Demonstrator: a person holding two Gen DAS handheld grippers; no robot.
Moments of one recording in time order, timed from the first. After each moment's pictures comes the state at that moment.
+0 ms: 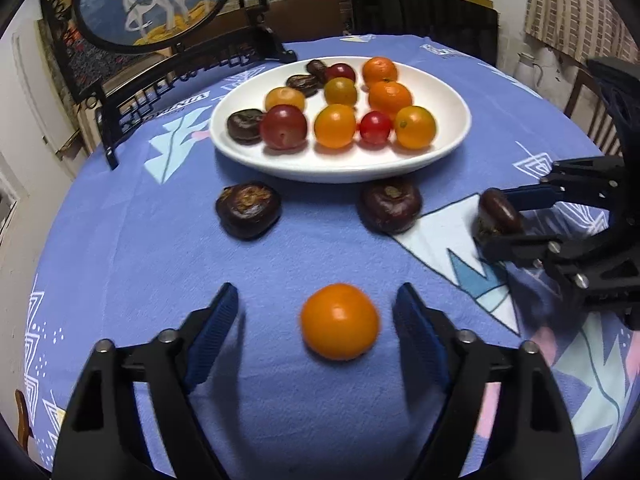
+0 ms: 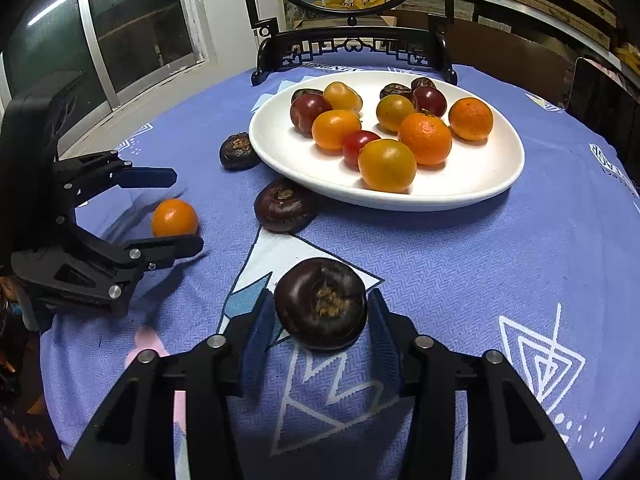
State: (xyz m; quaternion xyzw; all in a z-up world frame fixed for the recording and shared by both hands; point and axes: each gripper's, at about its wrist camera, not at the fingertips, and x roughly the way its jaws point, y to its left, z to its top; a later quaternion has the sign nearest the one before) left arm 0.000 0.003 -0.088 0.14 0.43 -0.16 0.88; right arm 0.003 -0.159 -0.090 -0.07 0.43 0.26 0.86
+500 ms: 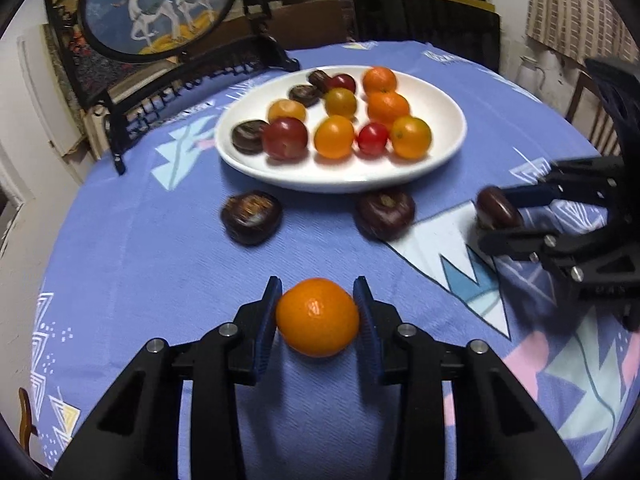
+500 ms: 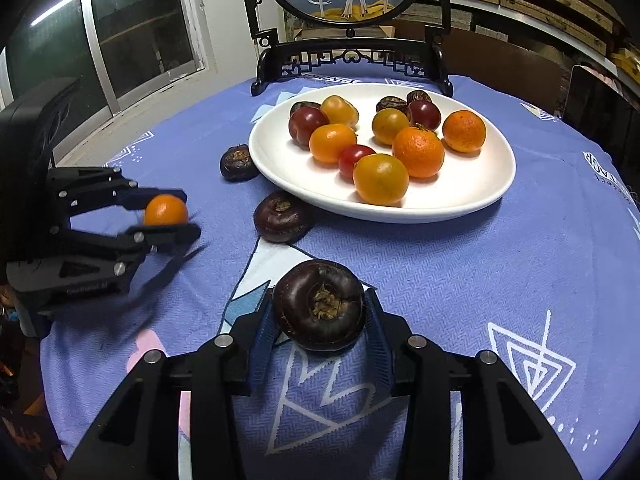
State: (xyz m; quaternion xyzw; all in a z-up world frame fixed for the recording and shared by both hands) left arm -0.003 0.004 -0.076 0.14 0.41 -0.13 0.89; right arm 0.000 -0.163 -0.083 -0.07 0.41 0.26 0.87
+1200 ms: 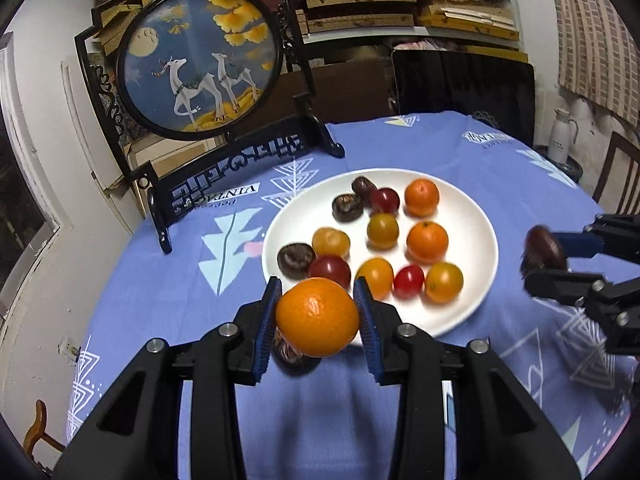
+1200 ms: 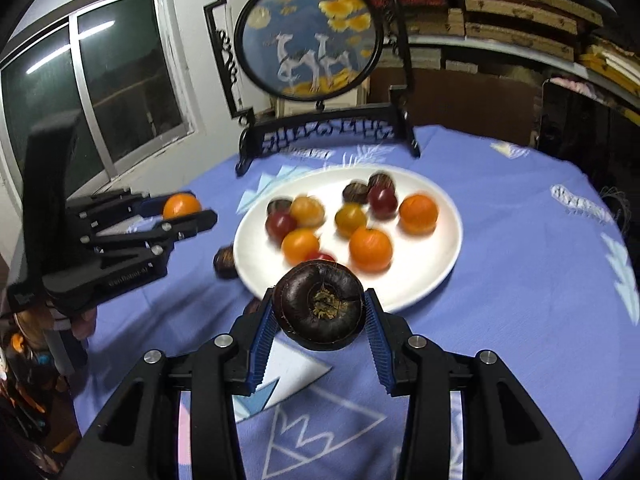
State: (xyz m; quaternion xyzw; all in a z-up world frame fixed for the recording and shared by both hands) left arm 0.037 -0.016 -0.003 0.13 0.32 -0.07 0.94; right arm 0.024 -0.200 -0.011 -0.01 0.33 0.24 0.91
